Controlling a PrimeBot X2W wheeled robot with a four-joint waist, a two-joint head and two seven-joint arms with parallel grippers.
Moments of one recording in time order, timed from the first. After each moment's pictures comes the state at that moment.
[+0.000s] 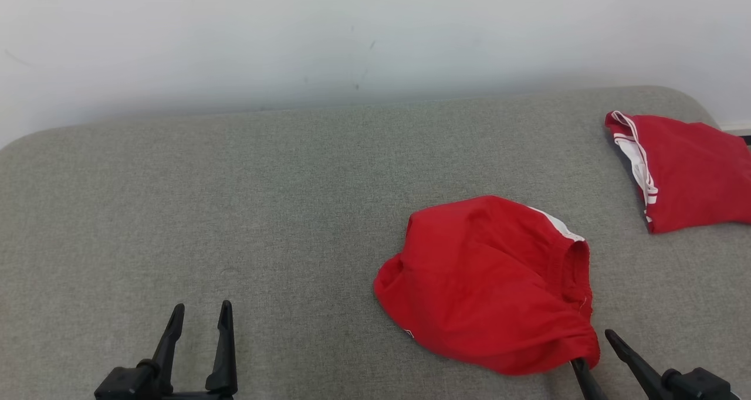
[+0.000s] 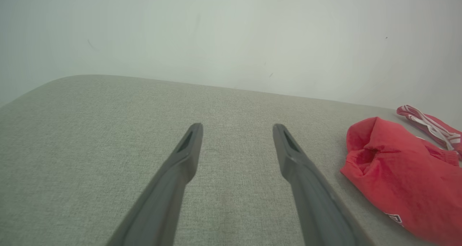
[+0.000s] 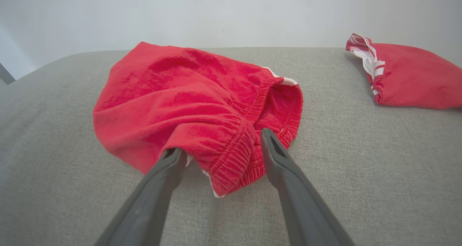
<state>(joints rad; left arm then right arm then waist) -0.02 0.05 -0.01 0.17 -0.21 -0.08 -0.26 0.04 -0.45 0.34 0.21 0.48 0.13 -0.26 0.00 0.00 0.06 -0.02</state>
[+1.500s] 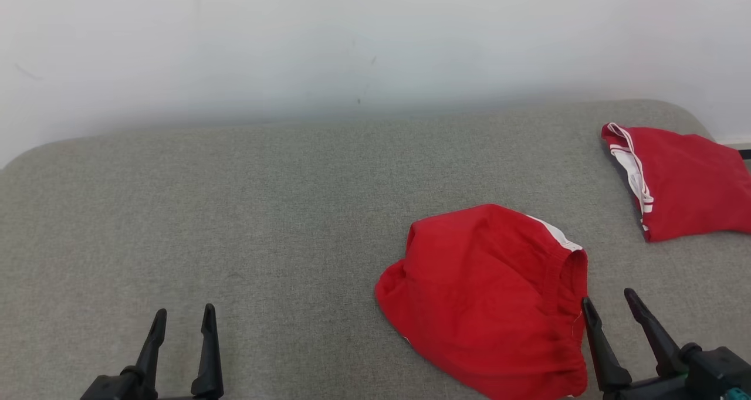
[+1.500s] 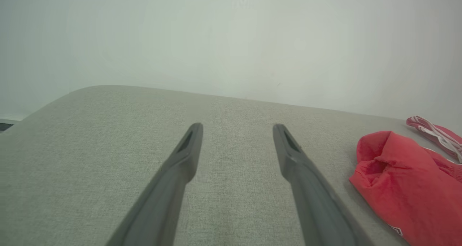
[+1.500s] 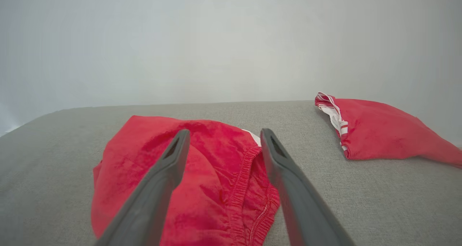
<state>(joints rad) 0.01 0.05 0.02 0.14 -0.20 -0.07 -0.26 0.04 -0.31 0.16 0.13 0.37 0.13 -0.26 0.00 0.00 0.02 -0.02</state>
